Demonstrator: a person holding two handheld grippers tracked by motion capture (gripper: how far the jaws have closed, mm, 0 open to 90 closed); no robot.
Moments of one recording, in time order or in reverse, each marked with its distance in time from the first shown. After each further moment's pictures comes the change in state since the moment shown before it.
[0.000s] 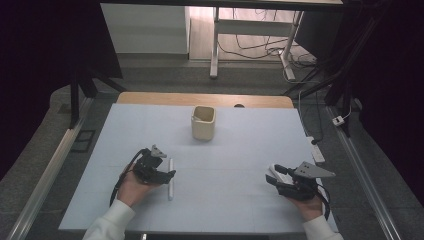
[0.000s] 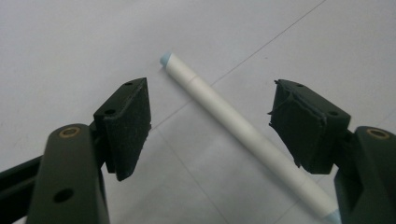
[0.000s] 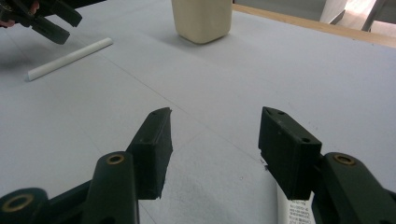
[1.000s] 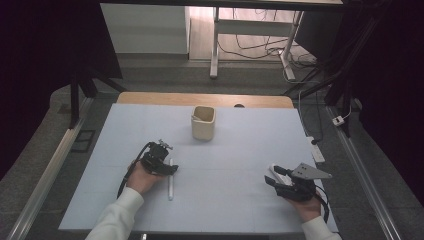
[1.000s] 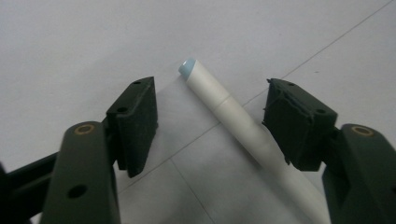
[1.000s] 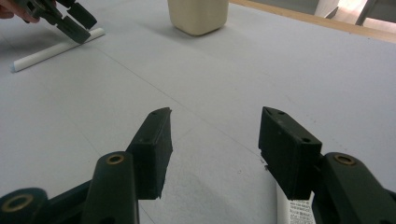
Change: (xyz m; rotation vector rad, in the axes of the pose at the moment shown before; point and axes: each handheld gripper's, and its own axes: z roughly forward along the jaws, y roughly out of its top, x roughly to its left) left arm 0.018 0.019 0.037 0.132 -0.011 -0.078; right arm 0.003 -0.004 0.004 0.020 -0.029 -0.014
